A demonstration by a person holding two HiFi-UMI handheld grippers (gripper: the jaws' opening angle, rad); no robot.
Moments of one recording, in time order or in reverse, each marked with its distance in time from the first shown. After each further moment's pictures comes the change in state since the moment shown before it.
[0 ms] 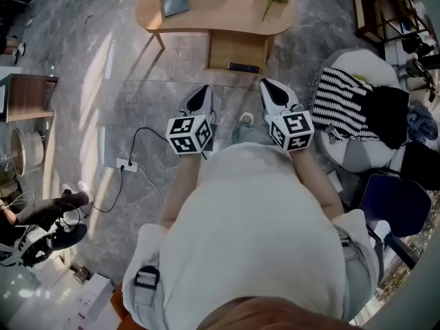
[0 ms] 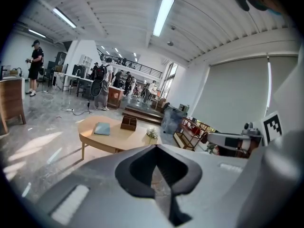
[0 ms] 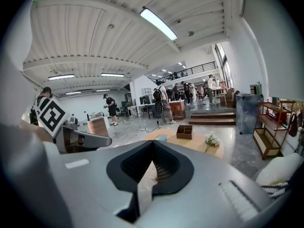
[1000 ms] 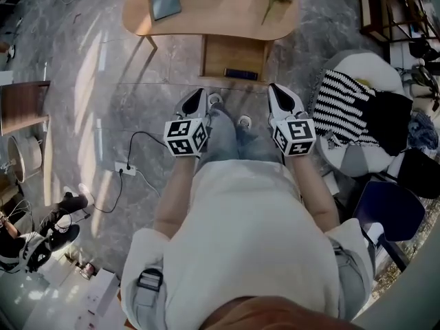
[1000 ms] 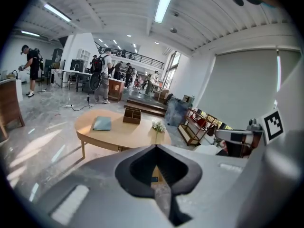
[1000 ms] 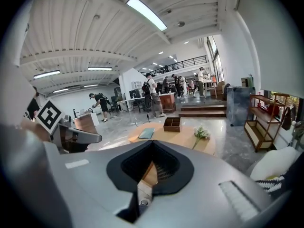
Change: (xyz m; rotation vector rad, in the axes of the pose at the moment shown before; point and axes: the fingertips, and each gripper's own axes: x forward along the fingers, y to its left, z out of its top) left arm 0.104 0.056 -0.001 0.014 0.110 0.026; right arm 0.074 -0.094 -0.024 0.059 0.079 -0.109
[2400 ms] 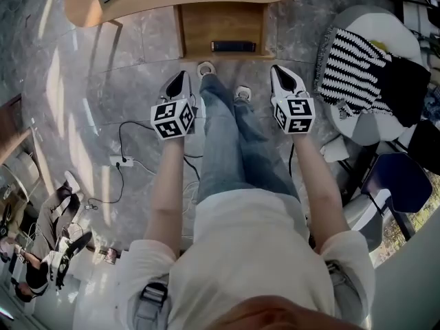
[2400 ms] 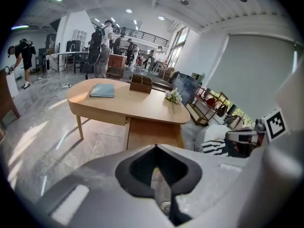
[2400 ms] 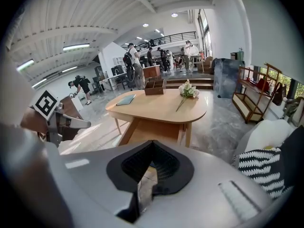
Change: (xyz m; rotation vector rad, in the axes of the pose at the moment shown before) left arm 0.173 0.123 -0.139 -0.018 0.257 0.019; right arm 0.131 -0.100 -0.201 0.105 0.299 -0.157
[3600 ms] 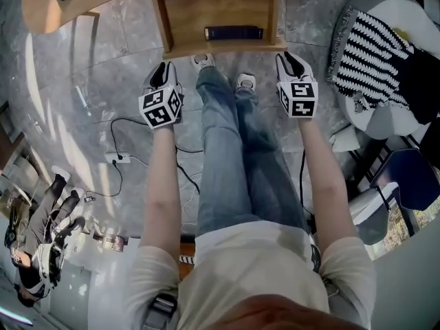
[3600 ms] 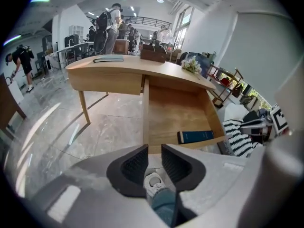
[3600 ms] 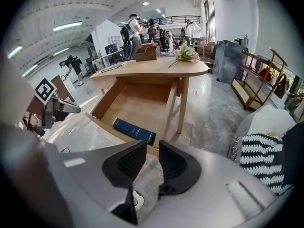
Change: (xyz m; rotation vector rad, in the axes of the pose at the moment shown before) left arm 0.116 0.101 -0.114 0.027 0.168 0.119; right arm 0.113 -0.063 -0.142 -0.032 0.216 -0.076
